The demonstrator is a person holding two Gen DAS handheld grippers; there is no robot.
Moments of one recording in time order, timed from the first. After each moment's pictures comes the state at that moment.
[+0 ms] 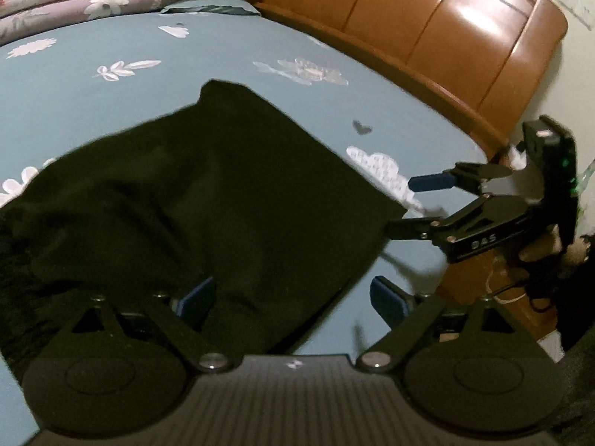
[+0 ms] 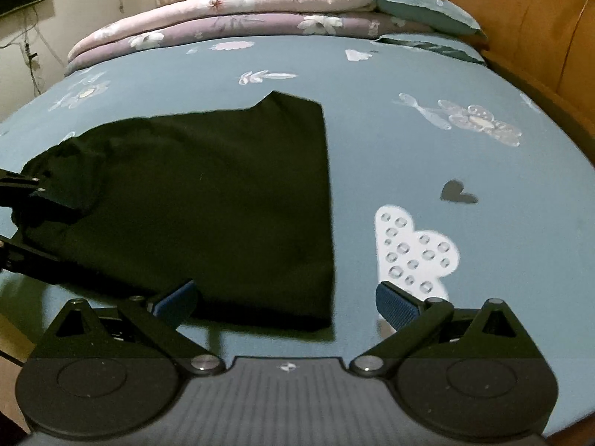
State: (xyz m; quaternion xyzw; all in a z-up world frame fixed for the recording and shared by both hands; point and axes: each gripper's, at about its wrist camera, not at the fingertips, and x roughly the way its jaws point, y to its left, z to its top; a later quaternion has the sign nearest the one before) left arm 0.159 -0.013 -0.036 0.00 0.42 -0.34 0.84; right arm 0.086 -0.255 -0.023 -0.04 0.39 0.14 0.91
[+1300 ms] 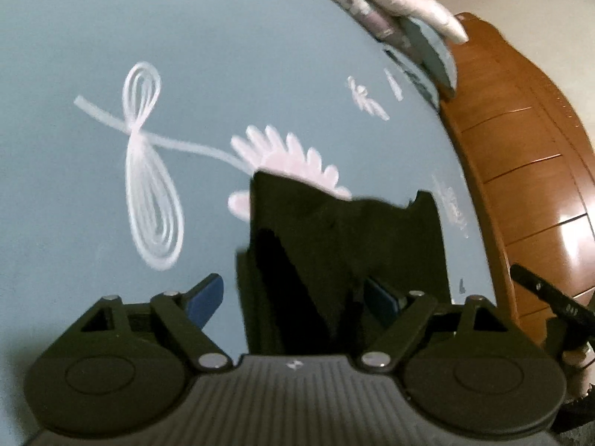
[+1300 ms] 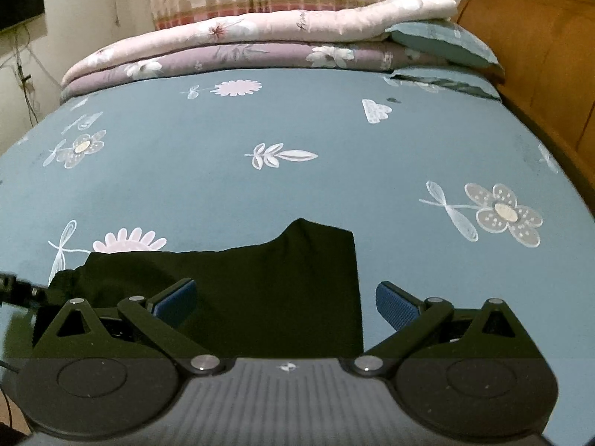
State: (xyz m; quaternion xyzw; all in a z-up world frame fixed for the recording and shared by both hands) left arm 0.223 0.173 -0.076 -0.32 0.47 -0.15 0.81; right arm 0.188 -0.189 0.075 -0.03 0.38 0.14 0.91
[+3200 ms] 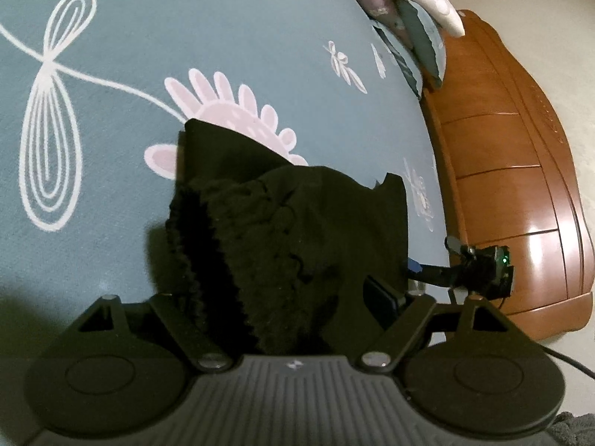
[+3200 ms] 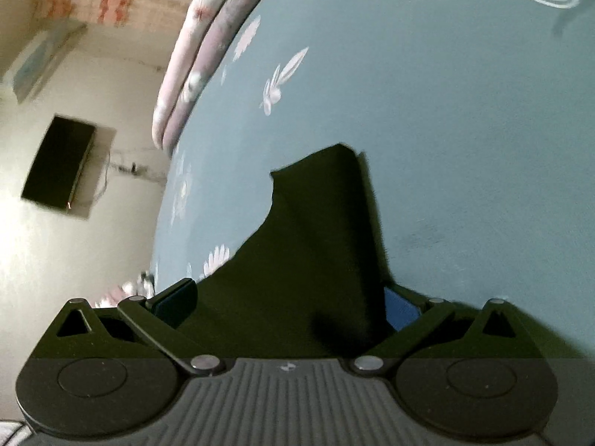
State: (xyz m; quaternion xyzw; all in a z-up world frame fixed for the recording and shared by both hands) left arm 0.239 0.126 -0.092 -0.38 0.50 -0.19 0.75; right arm 0.312 -0.309 -0.069 0.34 0.54 0.35 0.69
